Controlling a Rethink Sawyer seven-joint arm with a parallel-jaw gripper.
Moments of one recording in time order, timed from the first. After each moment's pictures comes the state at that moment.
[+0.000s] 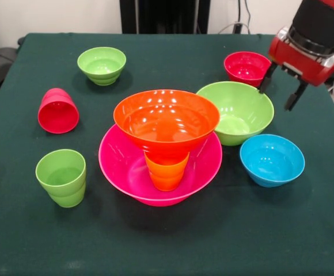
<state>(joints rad) 0.29 -0.33 -0.37 1.25 0.20 0.73 2.48</state>
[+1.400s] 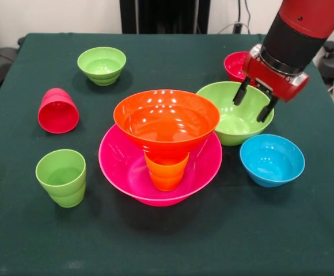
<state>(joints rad) 0.25 -0.28 -0.37 1.25 0.17 0.70 2.48</state>
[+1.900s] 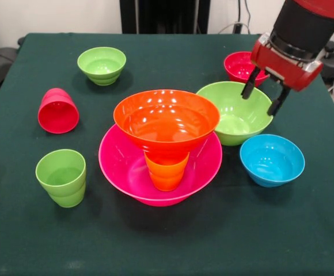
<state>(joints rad) 0.25 -0.34 -0.37 1.25 0.17 0.70 2.48</state>
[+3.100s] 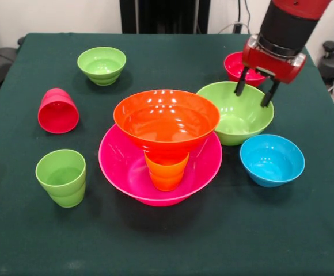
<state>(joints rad) 0.13 -0.44 -0.12 1.46 -0.14 0.56 2.43</state>
